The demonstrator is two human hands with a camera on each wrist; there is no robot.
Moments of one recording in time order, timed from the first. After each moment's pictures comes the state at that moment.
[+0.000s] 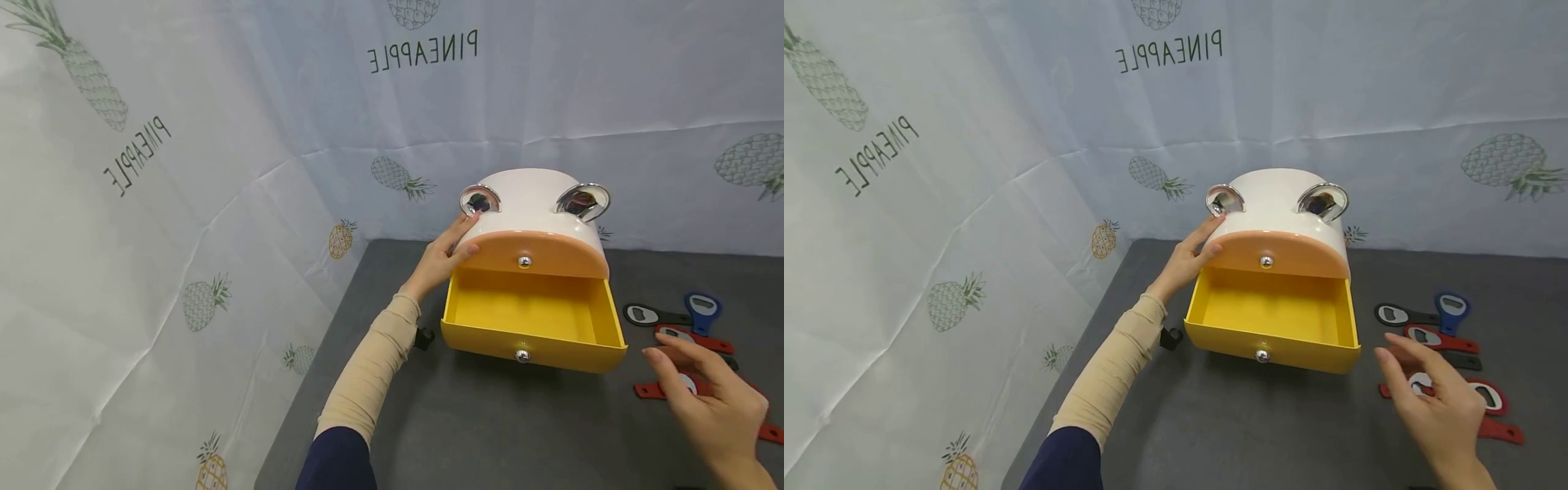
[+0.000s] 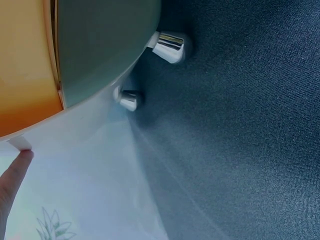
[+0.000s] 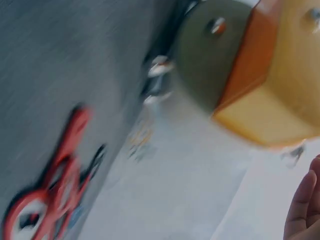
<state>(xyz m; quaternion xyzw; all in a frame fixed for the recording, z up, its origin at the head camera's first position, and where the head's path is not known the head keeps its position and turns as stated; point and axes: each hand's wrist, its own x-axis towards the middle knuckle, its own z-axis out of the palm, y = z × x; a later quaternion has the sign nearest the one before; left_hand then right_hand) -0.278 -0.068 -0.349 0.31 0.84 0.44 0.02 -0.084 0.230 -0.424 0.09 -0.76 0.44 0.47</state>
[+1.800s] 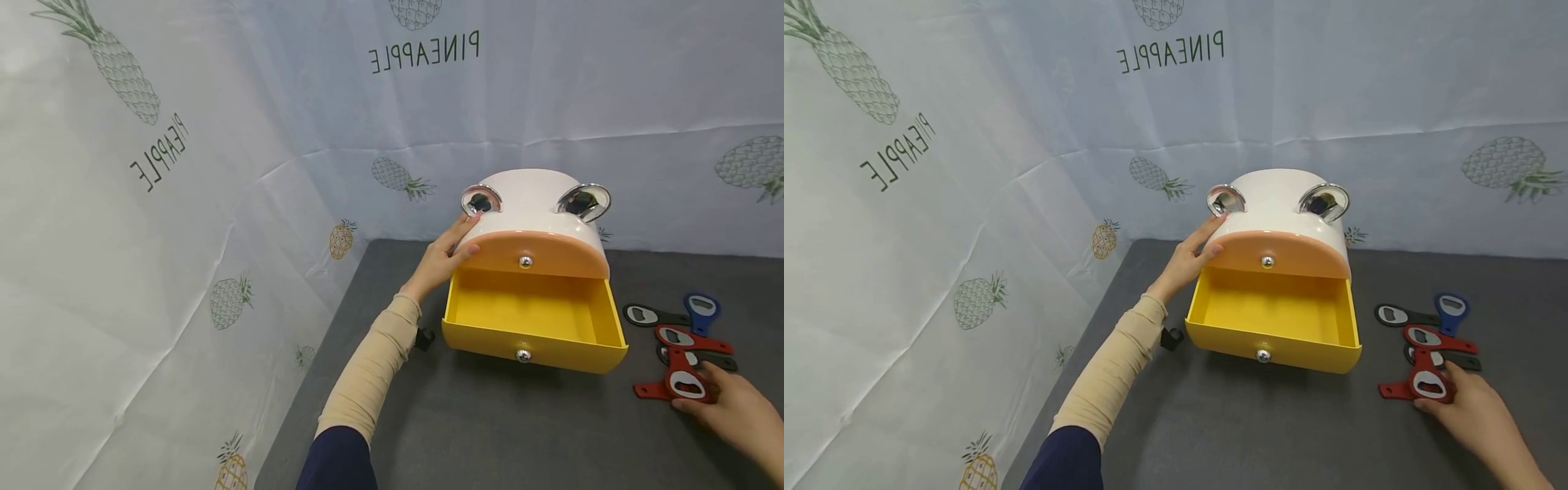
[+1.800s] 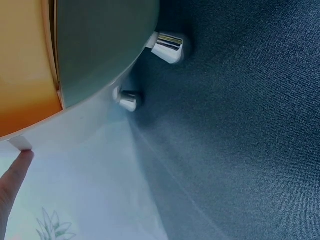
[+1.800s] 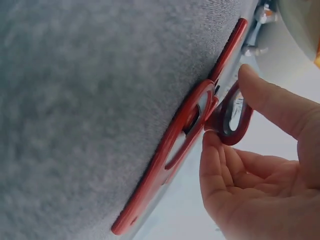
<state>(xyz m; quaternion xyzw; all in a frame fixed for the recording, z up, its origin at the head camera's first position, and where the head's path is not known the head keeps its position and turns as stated) -0.302 -0.067 -0.377 0.31 0.84 0.44 -0.01 -0.100 0.328 -0.492 -0.10 -0.97 0.21 -0.04</state>
